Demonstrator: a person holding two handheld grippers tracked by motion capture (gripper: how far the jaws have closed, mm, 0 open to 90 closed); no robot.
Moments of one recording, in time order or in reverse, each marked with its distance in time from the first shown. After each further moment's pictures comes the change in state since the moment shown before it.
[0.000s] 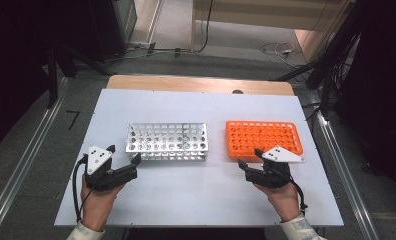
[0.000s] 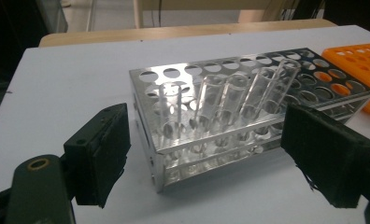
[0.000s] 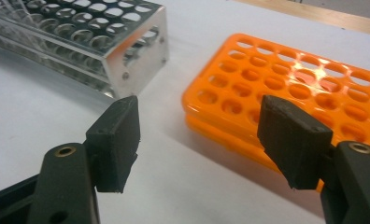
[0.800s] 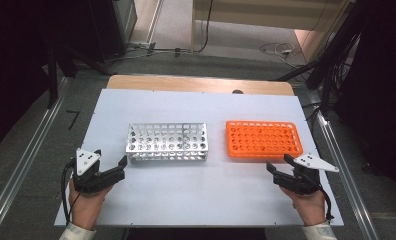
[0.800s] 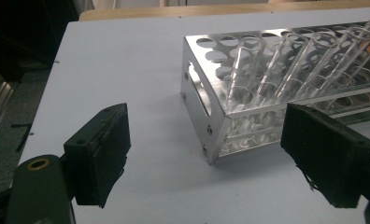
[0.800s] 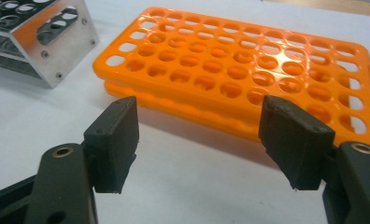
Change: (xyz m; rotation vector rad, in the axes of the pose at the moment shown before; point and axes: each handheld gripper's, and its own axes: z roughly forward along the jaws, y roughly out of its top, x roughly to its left) left arm 0.031 -0.018 0.000 0.048 0.092 -0.024; right arm -0.054 -0.034 -0.034 -0.001 -0.121 0.099
